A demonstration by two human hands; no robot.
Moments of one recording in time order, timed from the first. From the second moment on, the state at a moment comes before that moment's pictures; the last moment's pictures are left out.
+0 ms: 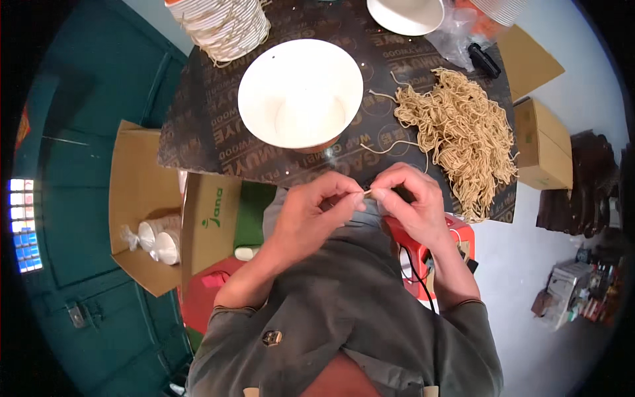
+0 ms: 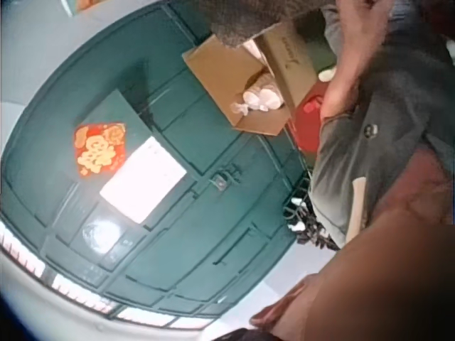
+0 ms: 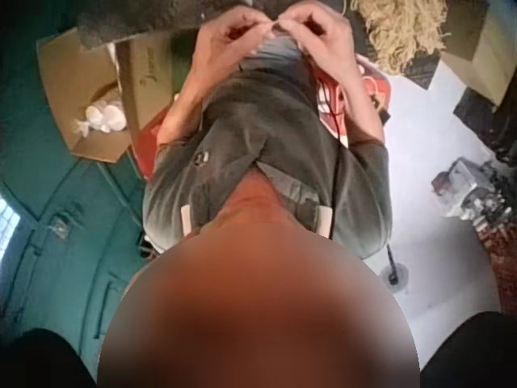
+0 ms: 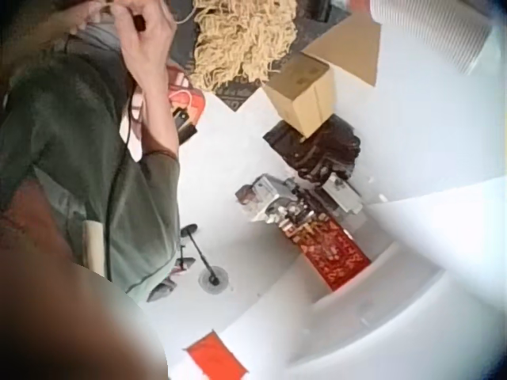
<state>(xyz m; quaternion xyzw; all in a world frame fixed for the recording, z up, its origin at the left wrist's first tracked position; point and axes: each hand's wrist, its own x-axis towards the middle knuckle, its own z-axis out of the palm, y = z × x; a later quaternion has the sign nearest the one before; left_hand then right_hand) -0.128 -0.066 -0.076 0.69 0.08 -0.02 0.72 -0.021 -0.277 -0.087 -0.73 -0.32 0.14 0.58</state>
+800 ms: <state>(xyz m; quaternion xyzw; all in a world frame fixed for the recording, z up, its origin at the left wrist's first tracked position) -0.083 -0.040 -0.043 0.93 -0.03 0.31 0.20 -0.011 -0.196 -0.102 -0.70 -0.28 -0.16 0.64</state>
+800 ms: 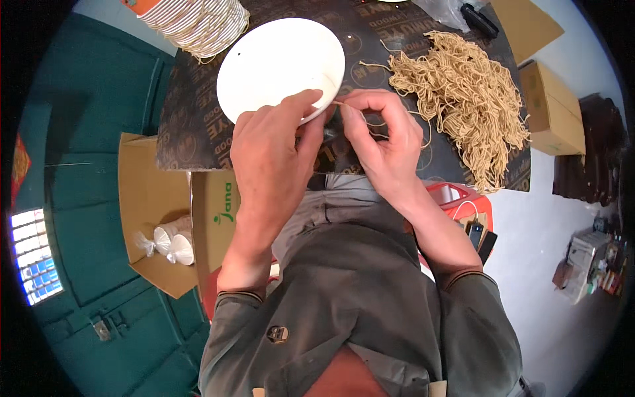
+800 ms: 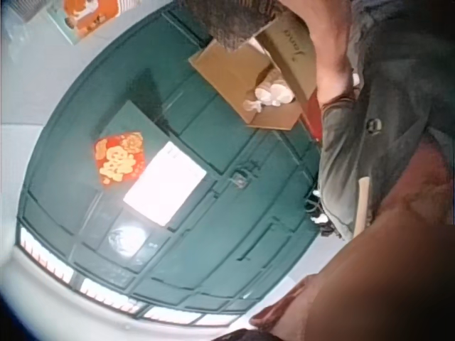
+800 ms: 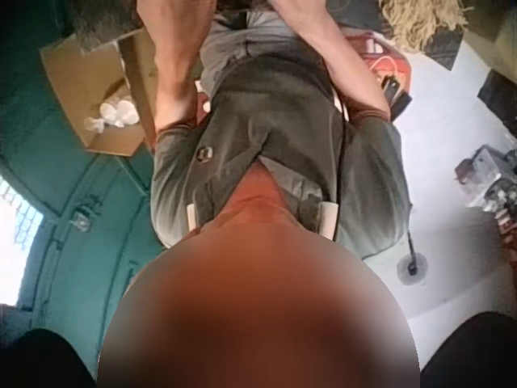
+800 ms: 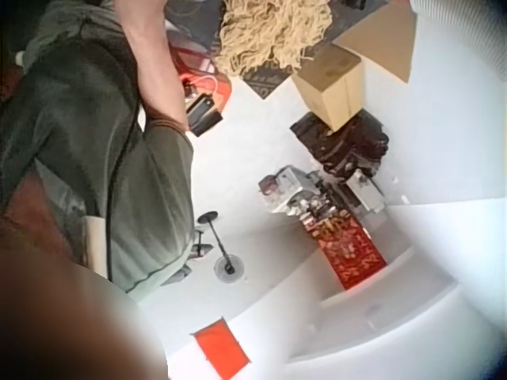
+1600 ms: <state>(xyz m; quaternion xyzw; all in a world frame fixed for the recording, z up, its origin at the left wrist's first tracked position) -0.078 -0.050 -0.047 0.92 0.04 0.27 0.27 0.001 -0.190 -0.112 -0.70 -0.28 -0.21 0.62</state>
